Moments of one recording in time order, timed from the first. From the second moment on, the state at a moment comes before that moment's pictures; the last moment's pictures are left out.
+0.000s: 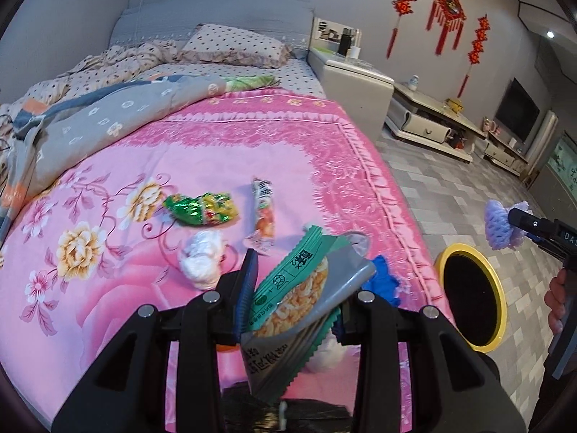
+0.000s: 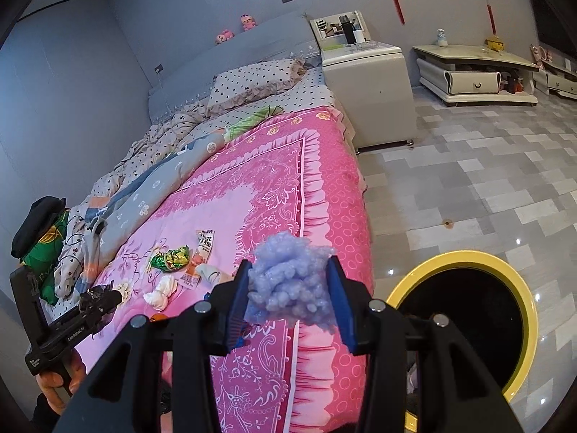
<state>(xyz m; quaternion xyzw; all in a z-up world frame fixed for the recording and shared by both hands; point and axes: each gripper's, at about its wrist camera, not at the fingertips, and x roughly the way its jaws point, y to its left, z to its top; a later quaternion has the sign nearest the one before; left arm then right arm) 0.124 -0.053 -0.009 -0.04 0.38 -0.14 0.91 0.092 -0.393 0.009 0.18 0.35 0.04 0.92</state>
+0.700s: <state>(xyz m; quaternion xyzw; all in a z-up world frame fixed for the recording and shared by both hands) 0.110 -0.180 0.025 -0.01 0.36 -0.25 0.90 0.053 -0.464 0.030 0.20 0.32 0.00 0.93</state>
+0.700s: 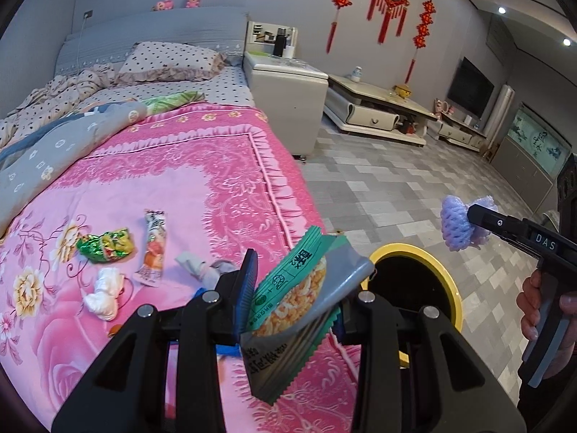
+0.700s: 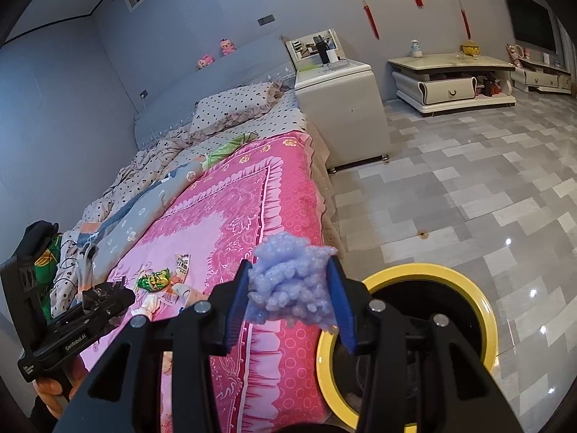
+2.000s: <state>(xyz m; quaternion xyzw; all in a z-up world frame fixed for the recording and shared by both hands) 0.118 -0.368 -0.049 0.04 0.42 -0.35 0.83 0.048 -0.576 -0.015 0.23 0.35 -0.09 0.90</state>
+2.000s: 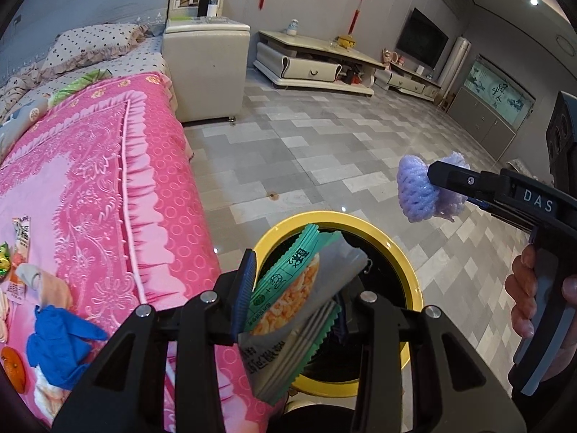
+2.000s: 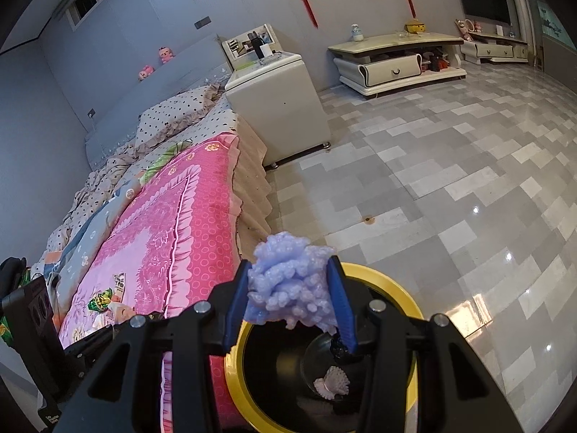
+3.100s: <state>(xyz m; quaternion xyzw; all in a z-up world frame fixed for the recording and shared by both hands) 0.102 -0.372 -0.059 0.05 0.43 -0.35 0.83 0.028 -0.603 -0.038 0.26 0.35 -0.14 0.89</state>
